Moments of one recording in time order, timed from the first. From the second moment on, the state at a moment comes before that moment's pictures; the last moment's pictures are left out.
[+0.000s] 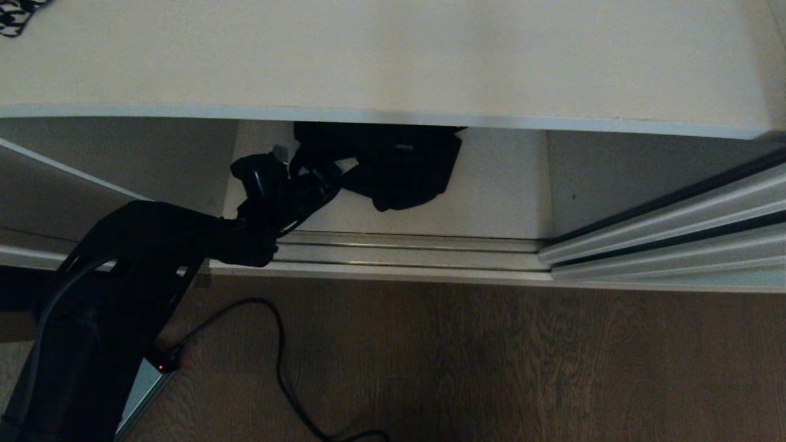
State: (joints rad) left arm -0.16 2.47 -1.82 -0.84 -0.42 -0.84; right arm -0.01 0.00 0.00 0.00 0.00 0.01
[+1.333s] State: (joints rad) left arm -0.15 2.56 -1.94 -0.87 -0.52 -0.82; right arm -0.01 0.00 0.00 0.00 0.00 0.01
